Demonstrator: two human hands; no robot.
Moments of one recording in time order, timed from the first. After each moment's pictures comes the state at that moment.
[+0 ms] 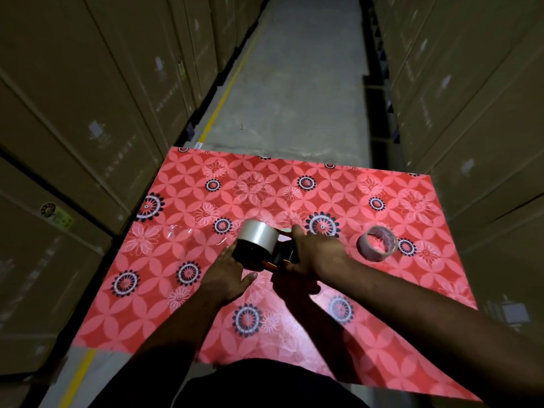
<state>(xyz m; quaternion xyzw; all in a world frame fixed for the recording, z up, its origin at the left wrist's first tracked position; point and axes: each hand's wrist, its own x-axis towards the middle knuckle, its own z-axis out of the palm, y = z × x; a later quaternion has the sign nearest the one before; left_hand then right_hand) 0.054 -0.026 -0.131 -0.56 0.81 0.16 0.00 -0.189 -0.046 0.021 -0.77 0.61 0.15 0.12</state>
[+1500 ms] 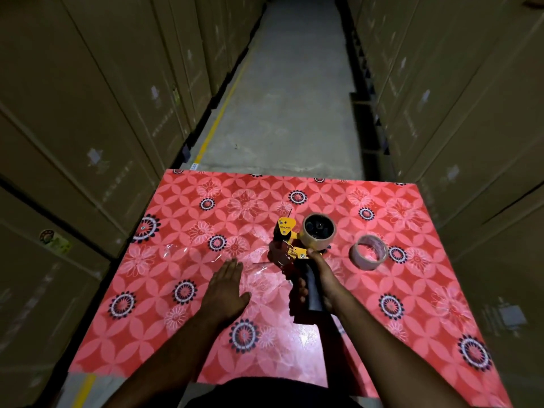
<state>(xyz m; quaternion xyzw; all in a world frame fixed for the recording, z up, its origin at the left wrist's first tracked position) 0.037 -0.010 -0.105 -0.63 0.74 0.22 -0.01 -0.217 -0.012 -0.047 -0.17 0.52 -0.37 0.75</state>
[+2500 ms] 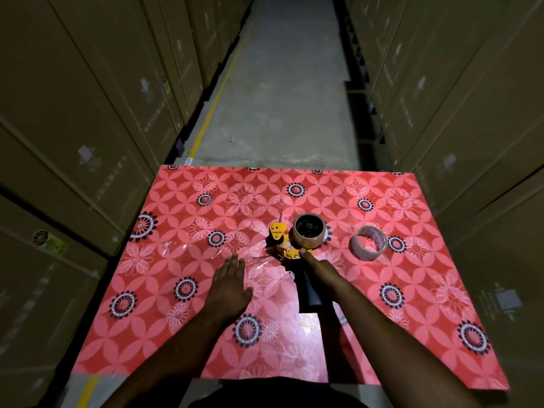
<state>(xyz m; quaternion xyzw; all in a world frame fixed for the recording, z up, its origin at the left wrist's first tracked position) 0.033 -0.007 -0.100 -0.62 0.76 0.22 0.02 -0.243 -0.029 -0.097 -0.32 0.71 -0.23 0.58</state>
